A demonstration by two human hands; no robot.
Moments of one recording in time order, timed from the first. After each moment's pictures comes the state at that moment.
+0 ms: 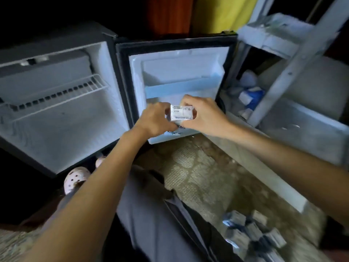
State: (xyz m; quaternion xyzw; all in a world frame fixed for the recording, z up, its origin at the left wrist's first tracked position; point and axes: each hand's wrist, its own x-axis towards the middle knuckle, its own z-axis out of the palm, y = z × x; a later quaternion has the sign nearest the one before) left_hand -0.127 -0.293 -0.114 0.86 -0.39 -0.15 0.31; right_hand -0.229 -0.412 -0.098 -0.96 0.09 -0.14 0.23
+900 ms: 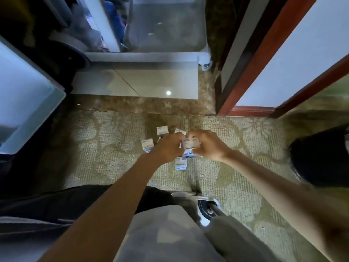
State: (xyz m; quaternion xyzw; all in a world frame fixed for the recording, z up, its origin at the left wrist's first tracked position) left_hand -0.504 -0.415 -0.275 0.64 -0.64 -0.43 0.02; right_hand -0.665 -0.438 -0.293 -0.81 0.45 -0.06 0.38
